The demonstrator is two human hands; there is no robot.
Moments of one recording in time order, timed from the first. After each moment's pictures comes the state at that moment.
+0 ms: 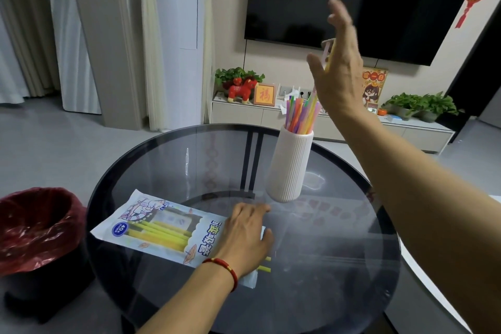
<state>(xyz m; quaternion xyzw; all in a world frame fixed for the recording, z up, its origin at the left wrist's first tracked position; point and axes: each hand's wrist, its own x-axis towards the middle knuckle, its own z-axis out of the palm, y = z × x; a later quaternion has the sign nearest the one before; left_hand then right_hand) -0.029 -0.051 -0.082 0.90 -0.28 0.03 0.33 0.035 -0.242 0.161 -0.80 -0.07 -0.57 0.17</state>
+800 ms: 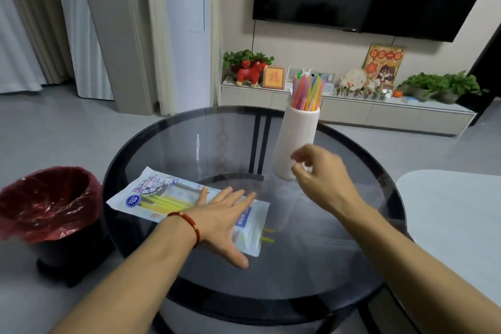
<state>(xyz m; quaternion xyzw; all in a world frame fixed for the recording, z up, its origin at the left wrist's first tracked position) -0.014 0.017 -0.068 0.91 -0.39 -0.17 0.00 -0.072 -0.211 0.001 -0.94 0.07 -0.23 0.25</state>
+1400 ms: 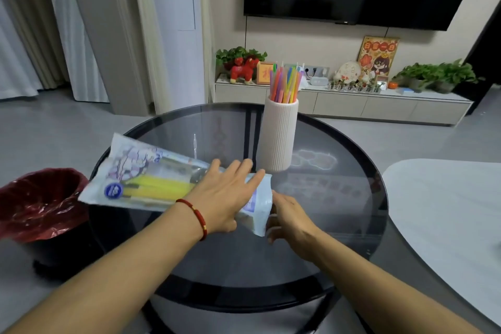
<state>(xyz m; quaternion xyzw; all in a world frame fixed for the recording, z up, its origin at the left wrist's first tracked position) -0.047 -0.035 -0.024 0.87 -0.43 0.15 -0.16 -0.101 -0.202 -0.083 -0.72 0.15 0.06 0.68</state>
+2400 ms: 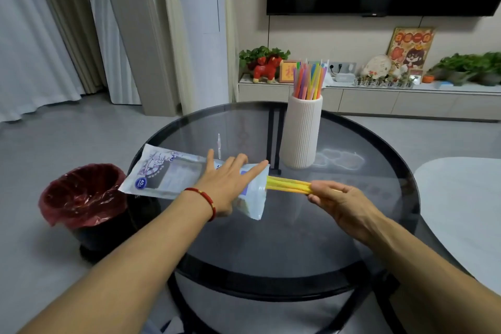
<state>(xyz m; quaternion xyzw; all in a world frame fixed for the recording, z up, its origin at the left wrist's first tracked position) -0.022 -0.001 -0.034 0.93 -0.34 0.05 -0.12 -0.098 -0.267 -0.080 -0.53 0.15 -0.04 0.83</state>
